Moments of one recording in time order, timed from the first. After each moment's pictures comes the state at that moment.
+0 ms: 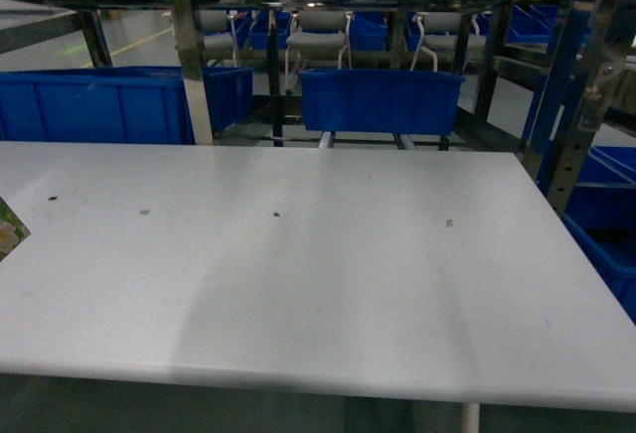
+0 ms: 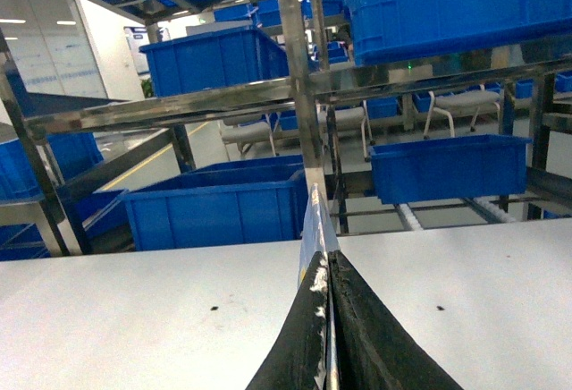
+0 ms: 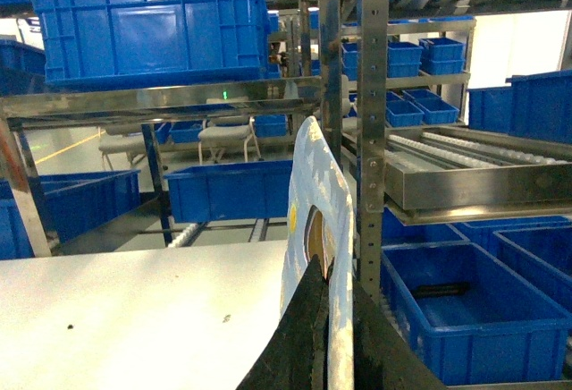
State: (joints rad) left arm -0.33 0.61 0.20 0.57 -0.41 0.21; right arm -0.12 0.28 0.12 0.33 -0.02 0.11
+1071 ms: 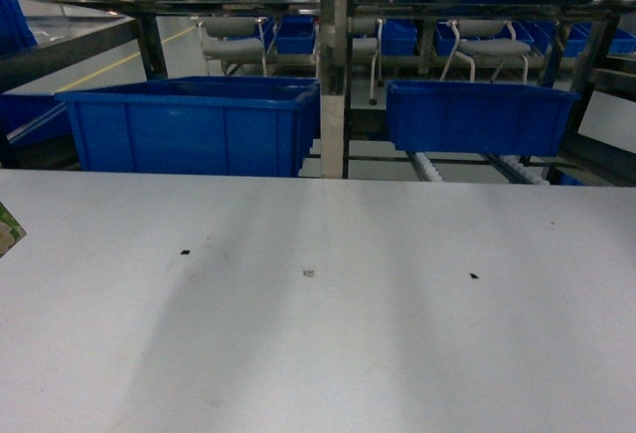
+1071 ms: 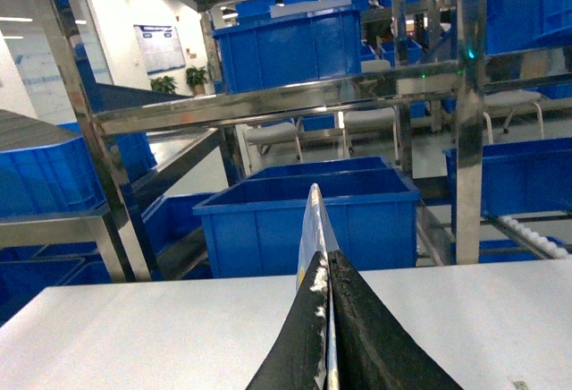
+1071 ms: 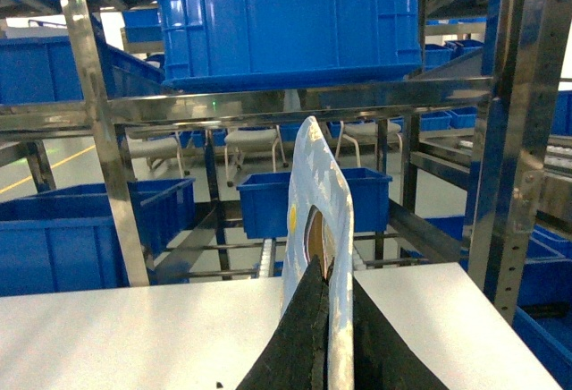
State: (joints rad) left arm -0.33 0.61 0.20 0.57 -0.41 0.21; right arm -0.12 0.28 0.12 0.33 -0.02 0.11
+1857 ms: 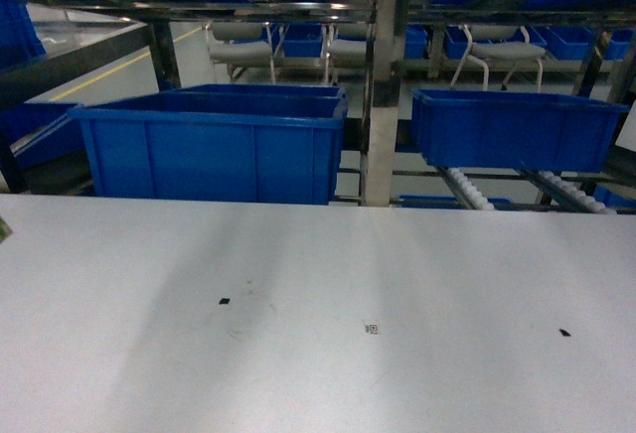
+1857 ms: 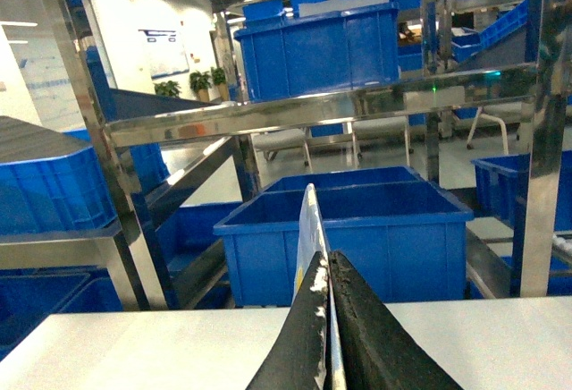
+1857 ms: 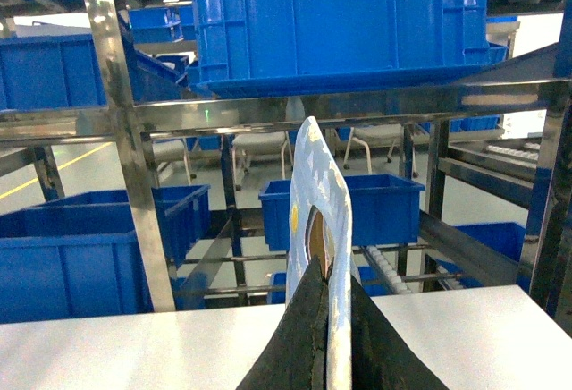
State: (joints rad) left arm -0.33 0.61 0.20 0.57 -0.41 0.21; right arm -0.12 0.28 0.12 0.33 -0.03 0.11
